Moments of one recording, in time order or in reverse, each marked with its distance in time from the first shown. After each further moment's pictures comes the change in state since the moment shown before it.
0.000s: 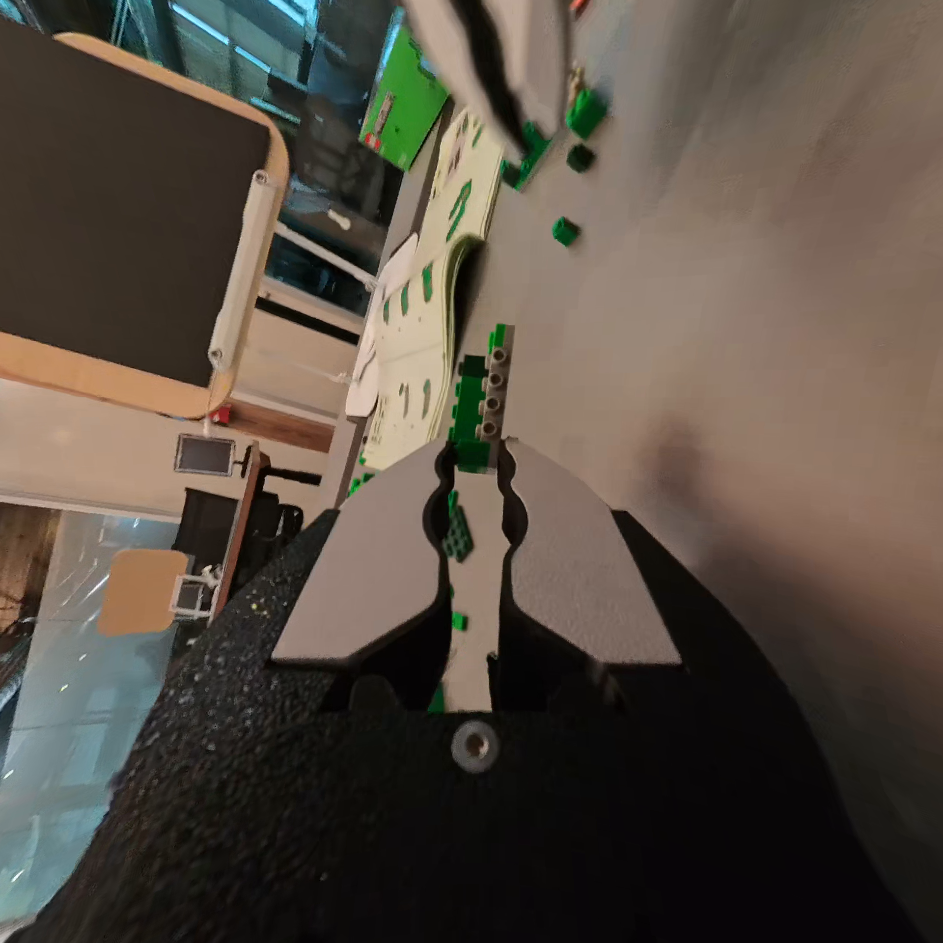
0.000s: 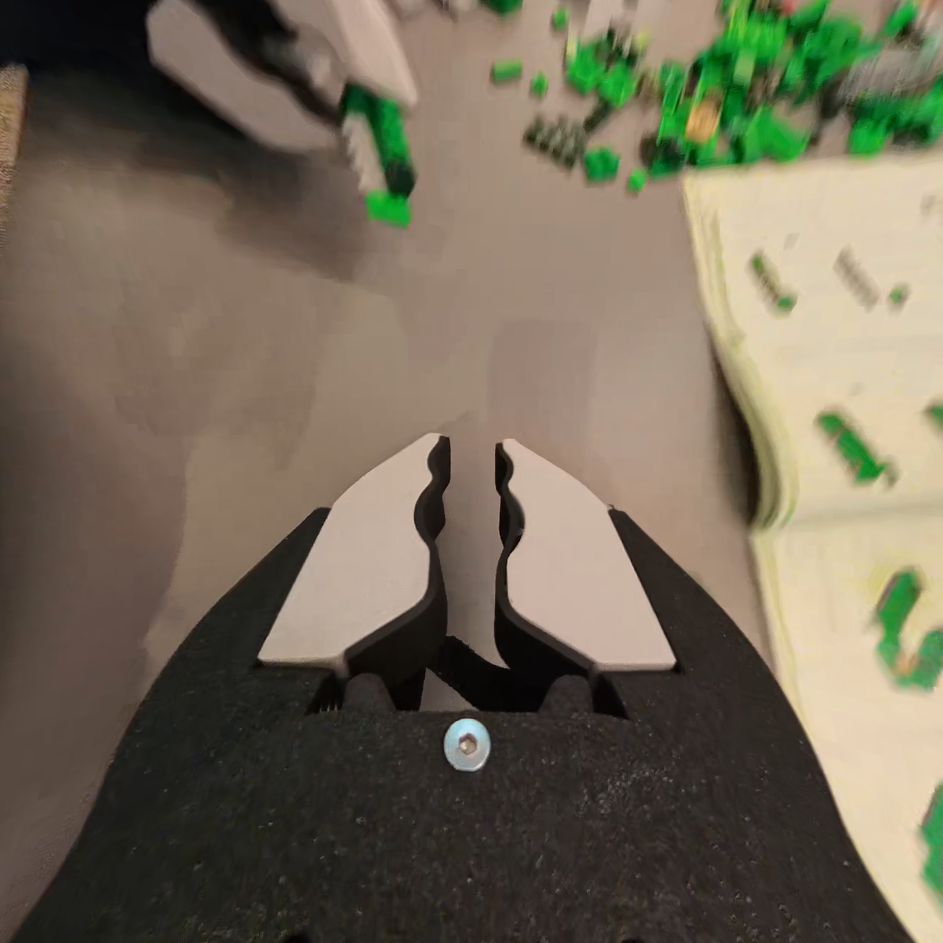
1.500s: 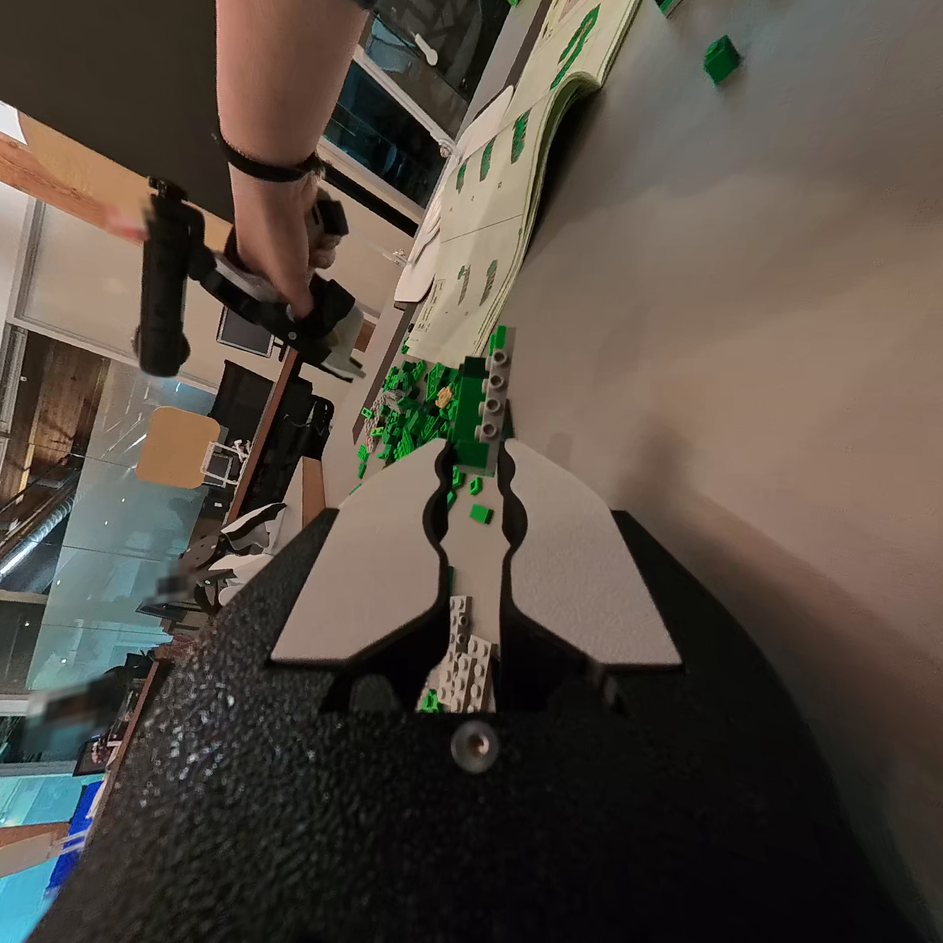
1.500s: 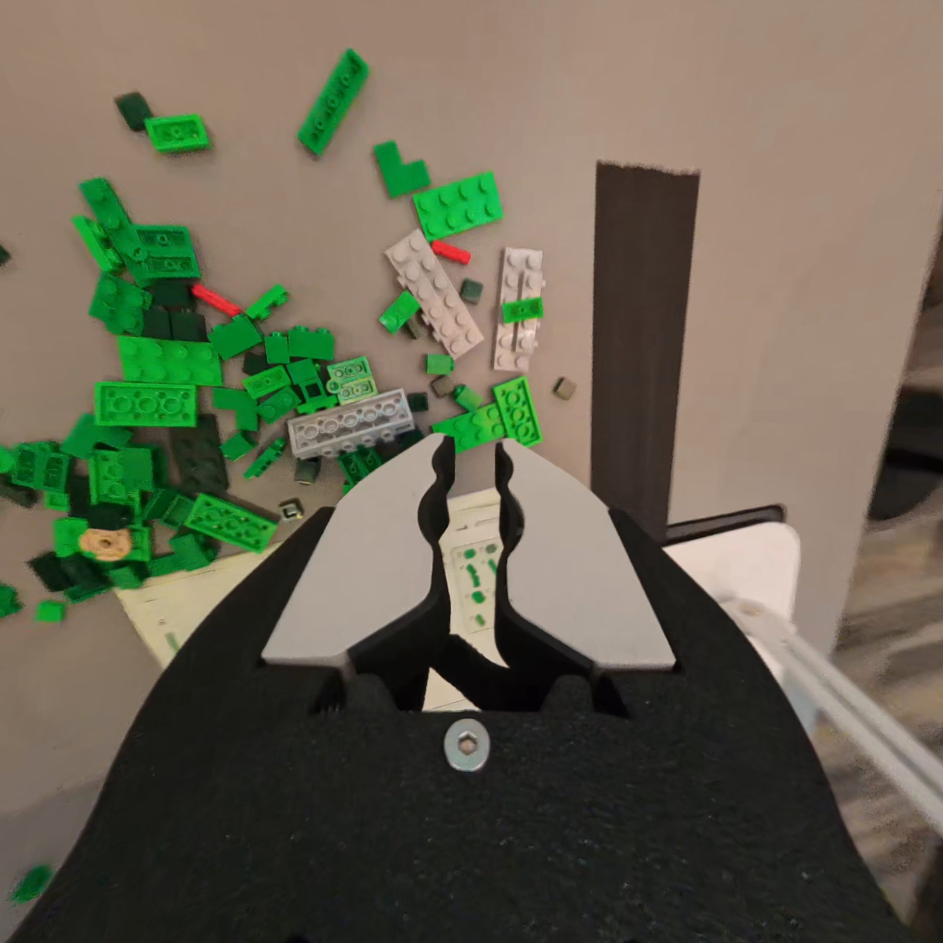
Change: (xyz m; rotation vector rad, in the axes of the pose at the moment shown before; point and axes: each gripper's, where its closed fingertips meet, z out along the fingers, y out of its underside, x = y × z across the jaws) left arm -0.018 0.050 -0.013 -0.171 -0.161 -0.141; right arm 0.268 -0.141 0.154 -0.458 0.170 -0.003
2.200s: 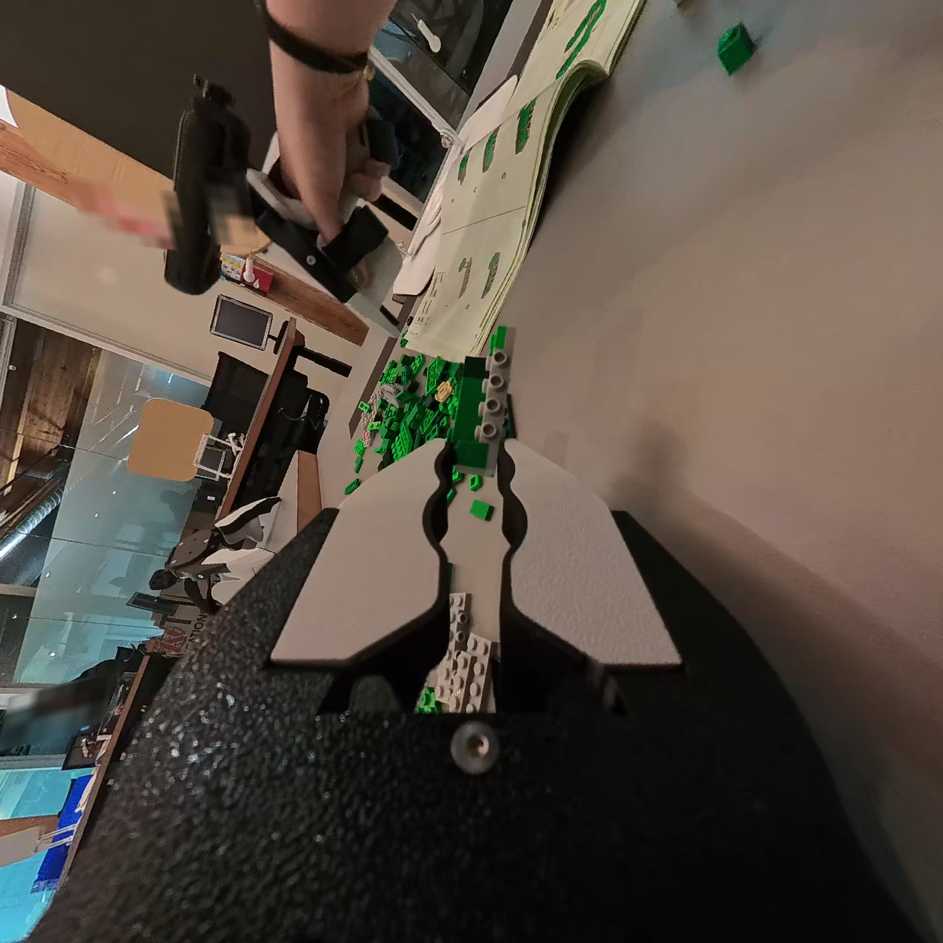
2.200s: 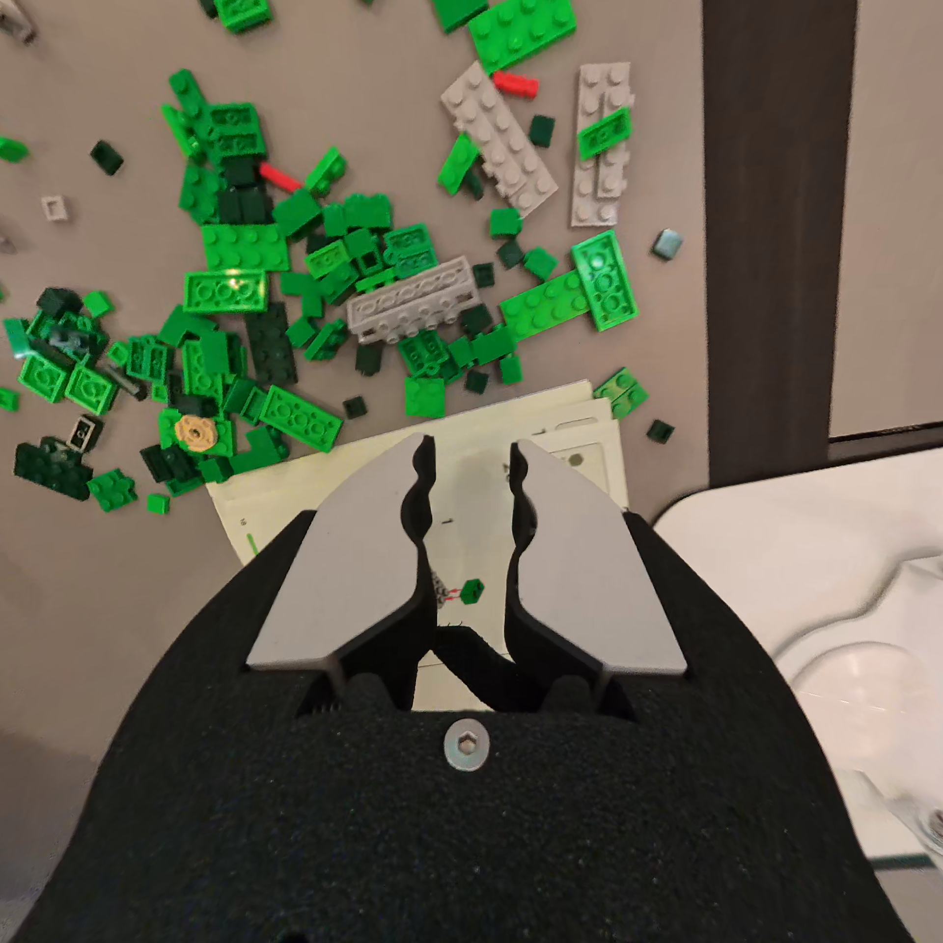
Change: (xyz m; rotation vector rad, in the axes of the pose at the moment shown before) left arm -0.001 0.003 0.002 -0.008 0.005 -0.016; right arm -0.028 0.050 -0.006 0.049 -0.220 0.145
